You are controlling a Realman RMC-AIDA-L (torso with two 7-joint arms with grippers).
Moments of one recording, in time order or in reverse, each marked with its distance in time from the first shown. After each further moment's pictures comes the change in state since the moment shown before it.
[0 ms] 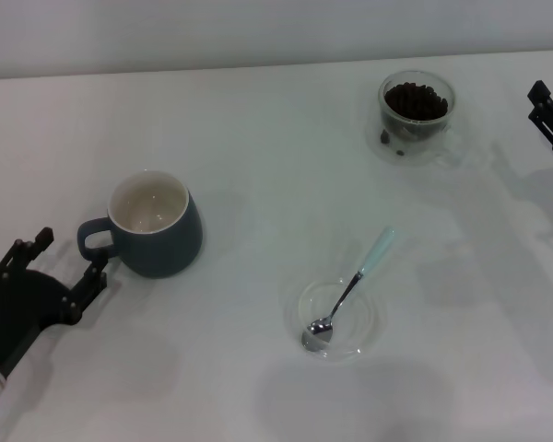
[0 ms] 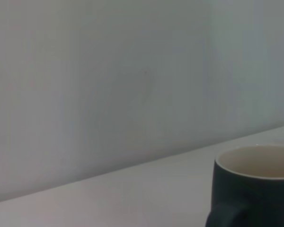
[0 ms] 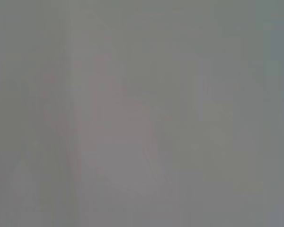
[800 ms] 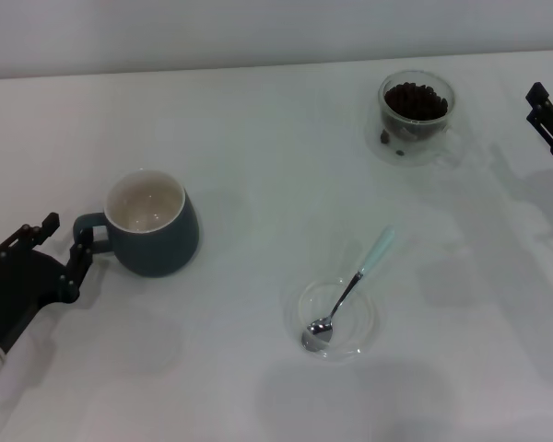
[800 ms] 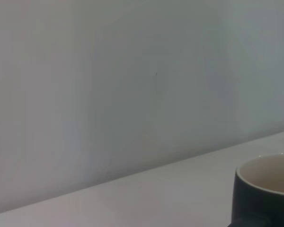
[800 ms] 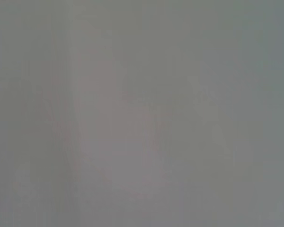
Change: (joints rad) left arm -0.051 0.001 0.000 -0.005 -0.044 -0.046 0.002; right arm 0.000 0.001 0.003 0.010 0.001 0.002 0.000
